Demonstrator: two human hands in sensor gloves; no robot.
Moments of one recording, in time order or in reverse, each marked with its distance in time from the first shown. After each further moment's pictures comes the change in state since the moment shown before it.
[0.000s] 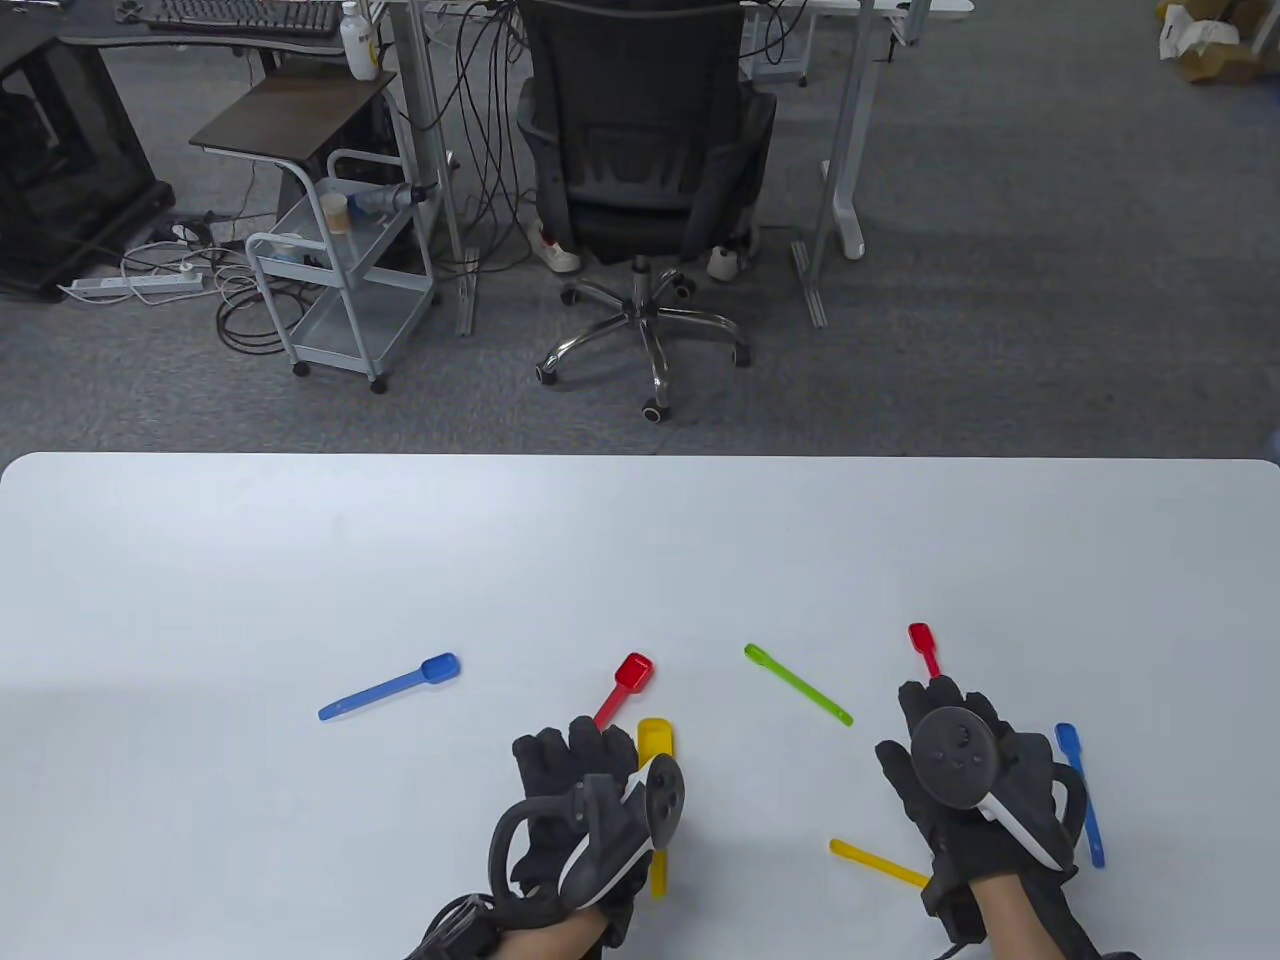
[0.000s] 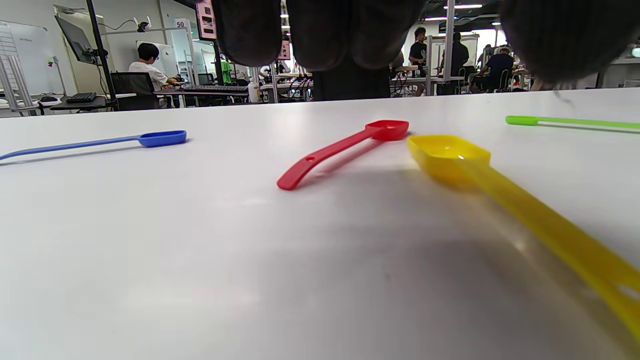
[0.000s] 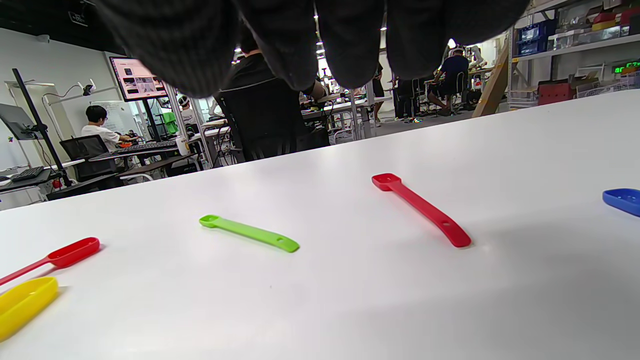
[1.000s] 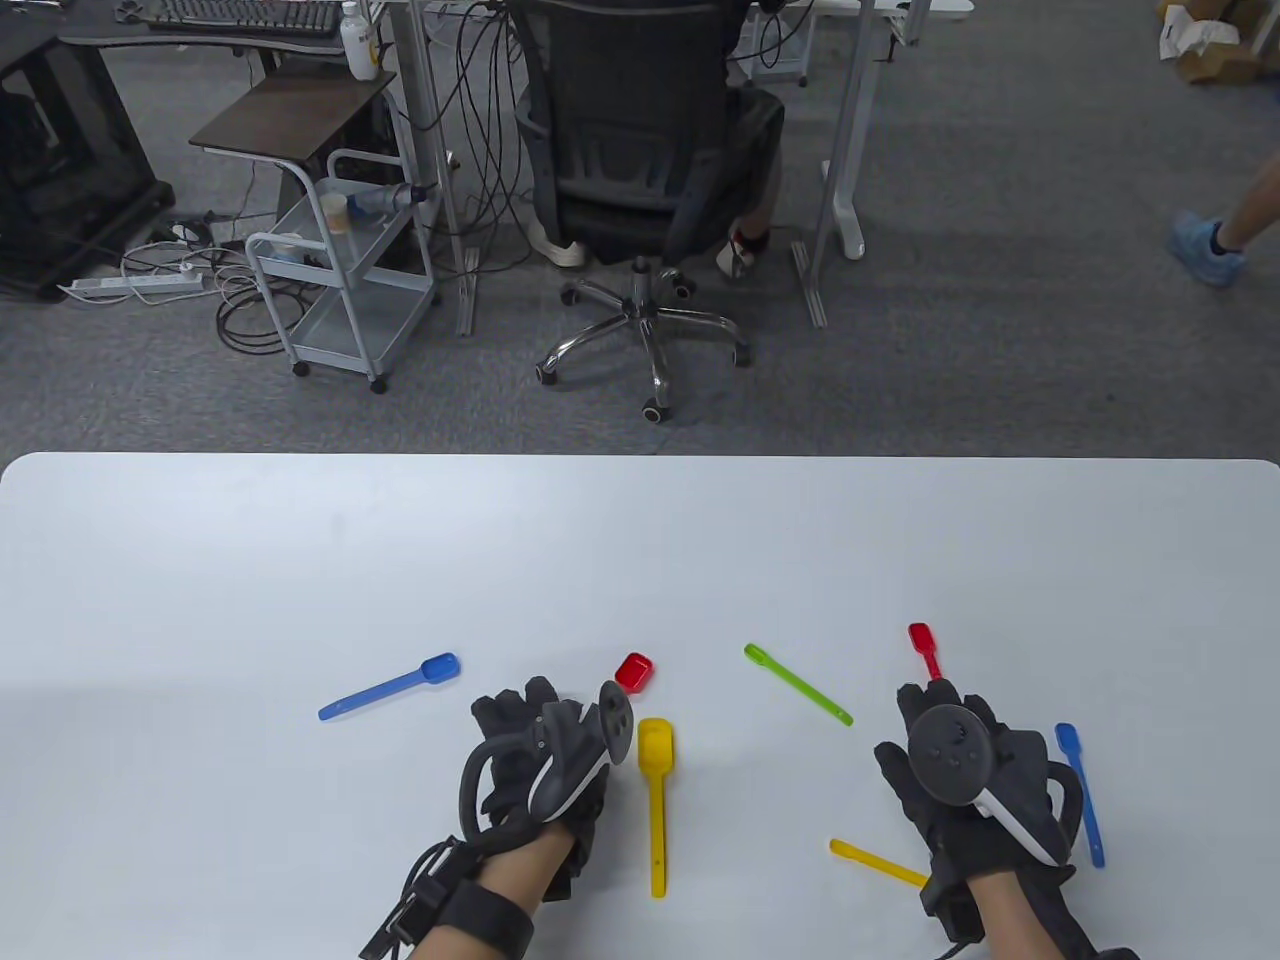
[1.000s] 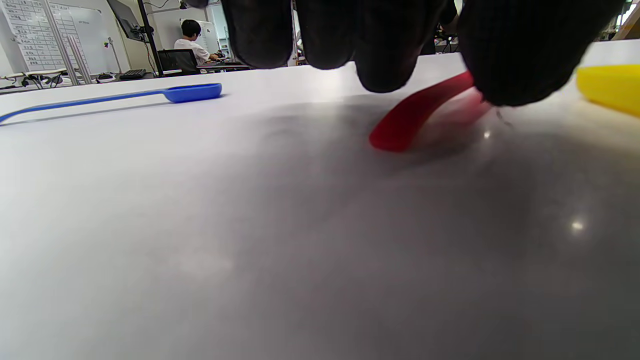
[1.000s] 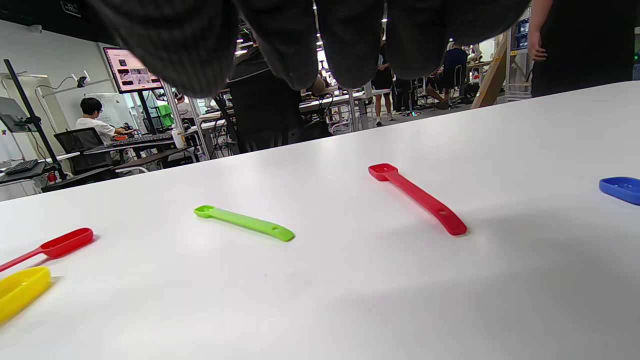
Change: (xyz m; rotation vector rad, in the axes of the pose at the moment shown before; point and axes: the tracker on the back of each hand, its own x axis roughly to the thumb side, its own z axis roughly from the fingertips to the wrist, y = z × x) left_hand -0.028 -0.038 -0.067 -0.099 0.128 -0.042; right_hand 0.001 0.003 -0.001 0.022 0.008 0.005
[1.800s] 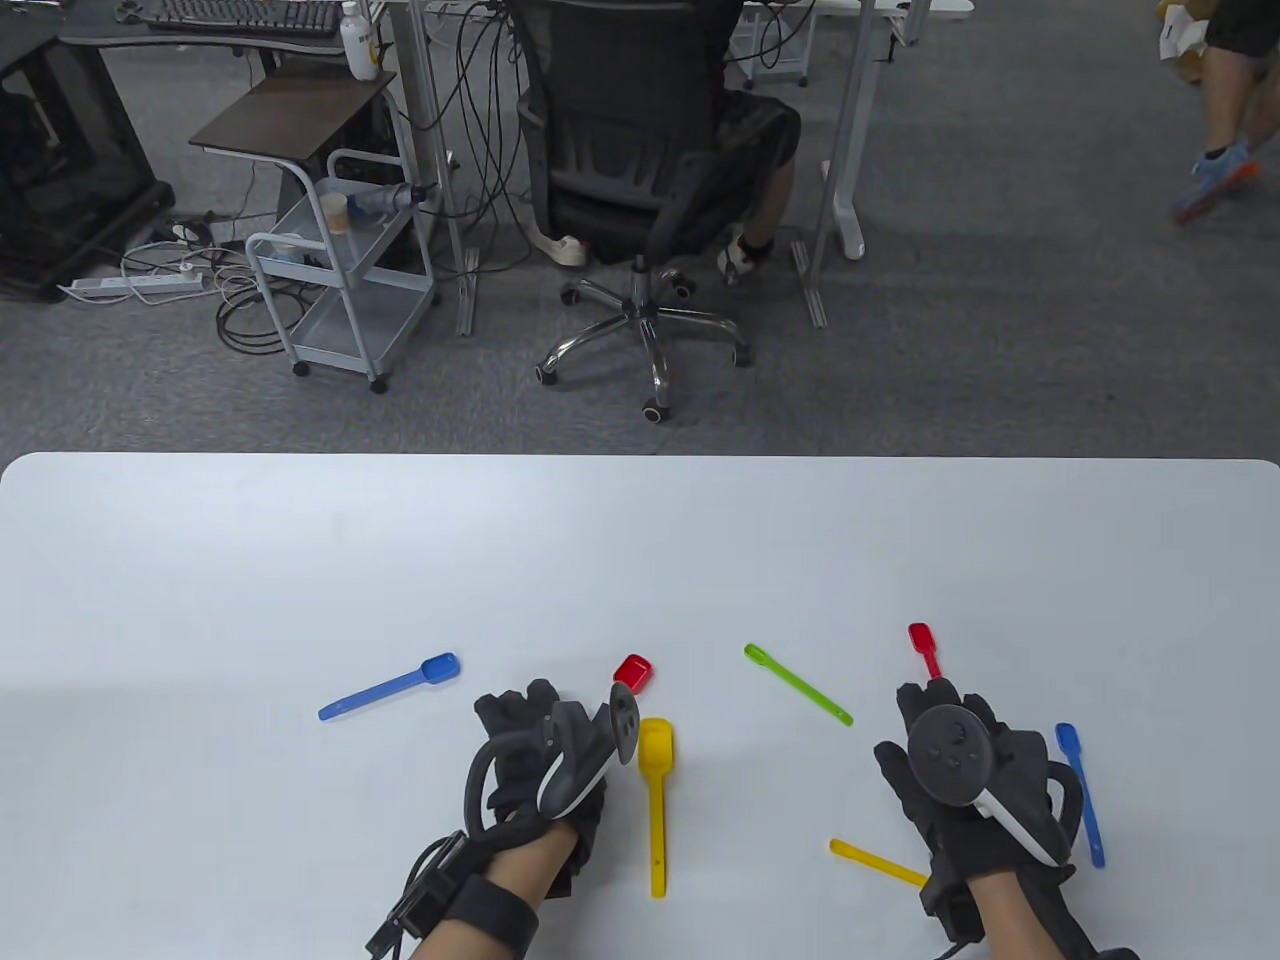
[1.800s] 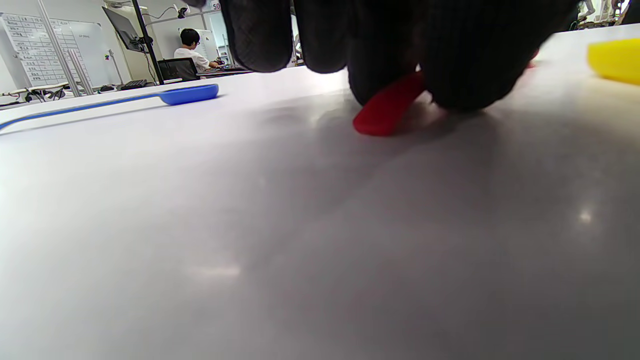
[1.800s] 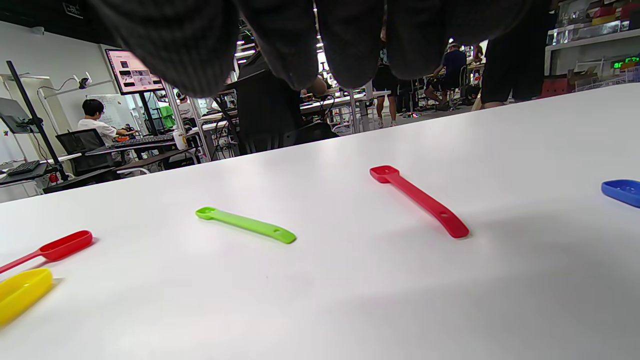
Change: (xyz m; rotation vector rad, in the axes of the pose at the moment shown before) left_hand 0.004 -0.001 -0.001 0.012 -0.003 -0.035; right_hand 0.000 0.001 -0.001 -0.005 -0.003 0.001
